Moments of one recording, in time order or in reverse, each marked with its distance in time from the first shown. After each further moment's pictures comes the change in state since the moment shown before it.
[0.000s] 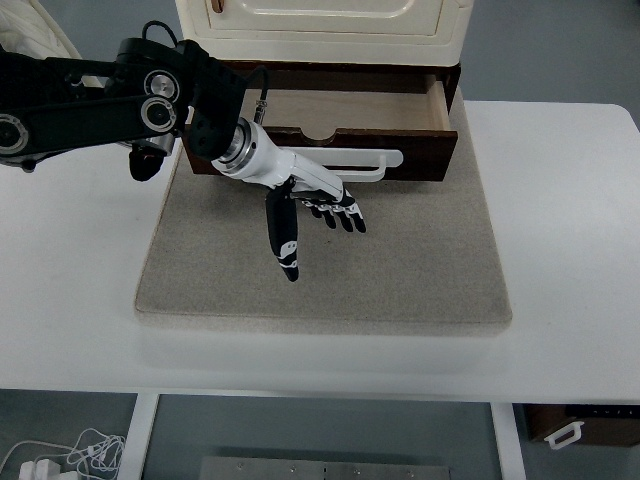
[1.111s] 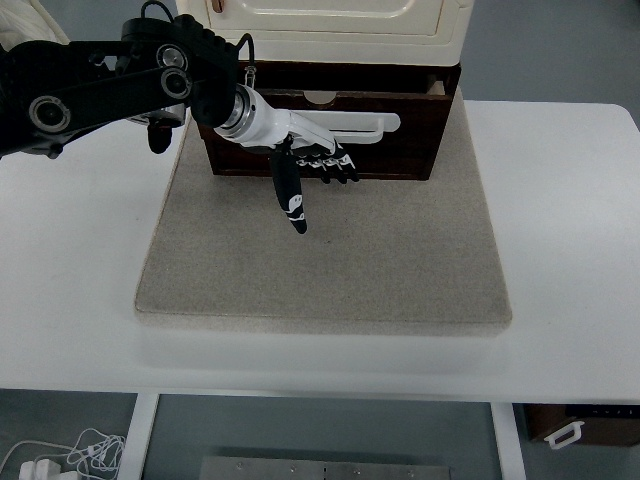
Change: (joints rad) left arm 0.057 -0.075 -0.062 0.264 0.027 0.010 -0.015; right arm -0.001 0.000 0.000 0.000 0.000 0.000 0.000
